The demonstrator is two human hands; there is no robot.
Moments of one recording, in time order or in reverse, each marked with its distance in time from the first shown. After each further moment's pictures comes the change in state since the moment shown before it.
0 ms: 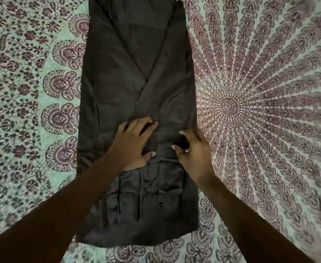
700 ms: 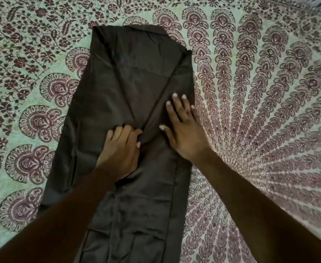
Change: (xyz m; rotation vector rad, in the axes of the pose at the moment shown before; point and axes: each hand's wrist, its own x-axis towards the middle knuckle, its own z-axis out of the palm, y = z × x) left_hand 0.130 -0.046 -0.008 -0.023 0.385 -0.229; right_hand 0.257 -0.004 -0.014 -0.540 -0.113 -0.519
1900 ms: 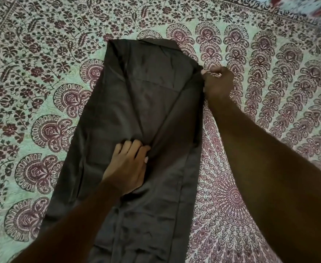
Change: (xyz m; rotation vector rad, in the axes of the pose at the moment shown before) left_hand 0.000 0.001 -0.005 0.023 -0.049 -0.007; right_hand 0.163 0.067 -0.042 0.911 0.438 0.809
